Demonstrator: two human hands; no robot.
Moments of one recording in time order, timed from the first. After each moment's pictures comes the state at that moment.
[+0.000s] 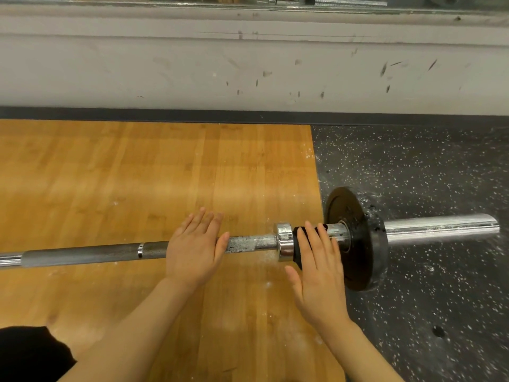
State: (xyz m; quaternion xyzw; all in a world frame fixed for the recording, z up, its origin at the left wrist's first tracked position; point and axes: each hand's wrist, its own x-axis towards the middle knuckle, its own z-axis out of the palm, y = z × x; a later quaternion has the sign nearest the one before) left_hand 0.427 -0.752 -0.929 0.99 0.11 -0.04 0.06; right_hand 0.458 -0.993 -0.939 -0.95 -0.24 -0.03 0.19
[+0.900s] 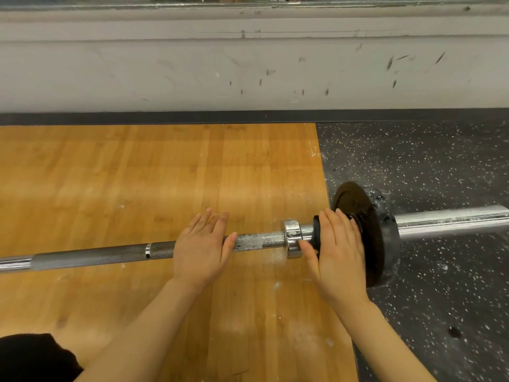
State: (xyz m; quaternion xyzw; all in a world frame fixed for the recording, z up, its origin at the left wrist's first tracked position) left_hand 0.429 -0.747 -0.934 0.99 0.11 -0.03 0.07; right_hand 0.488 -0.988 -0.922 -0.97 -0.18 -0.02 0.17
